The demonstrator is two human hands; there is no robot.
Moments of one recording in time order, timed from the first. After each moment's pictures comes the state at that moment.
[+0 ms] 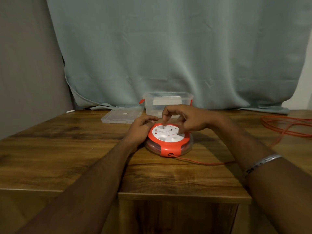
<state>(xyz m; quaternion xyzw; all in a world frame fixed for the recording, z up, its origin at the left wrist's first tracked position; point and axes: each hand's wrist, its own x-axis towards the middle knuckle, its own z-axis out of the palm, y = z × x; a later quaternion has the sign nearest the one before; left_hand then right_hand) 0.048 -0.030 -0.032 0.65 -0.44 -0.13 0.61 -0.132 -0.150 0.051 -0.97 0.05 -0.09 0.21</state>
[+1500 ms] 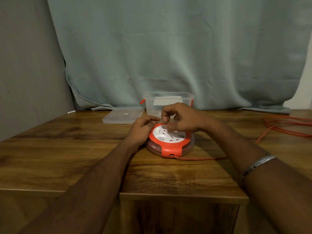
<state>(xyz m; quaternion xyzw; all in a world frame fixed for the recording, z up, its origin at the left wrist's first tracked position) 0.041 -0.024 -0.029 0.64 -0.45 -0.12 0.61 -0.121 -0.137 0.043 -0.97 0.02 -0.17 0.18</state>
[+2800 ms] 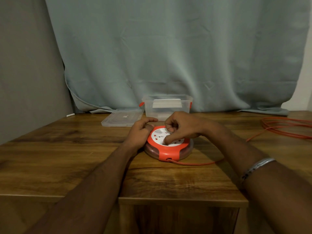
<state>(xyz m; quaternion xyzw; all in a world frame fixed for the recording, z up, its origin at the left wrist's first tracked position) 0.035 -0.017 -0.025 0.65 -0.44 -0.11 0.60 -0.123 -0.140 0.039 -0.98 0.08 -0.11 0.16</state>
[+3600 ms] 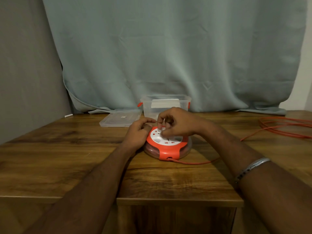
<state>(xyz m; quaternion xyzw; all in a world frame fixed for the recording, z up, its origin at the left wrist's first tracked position) 0.041 -0.022 -0.028 0.66 -0.45 -0.08 0.59 -0.117 -0.136 0.041 -0.97 0.05 -0.17 0.16</state>
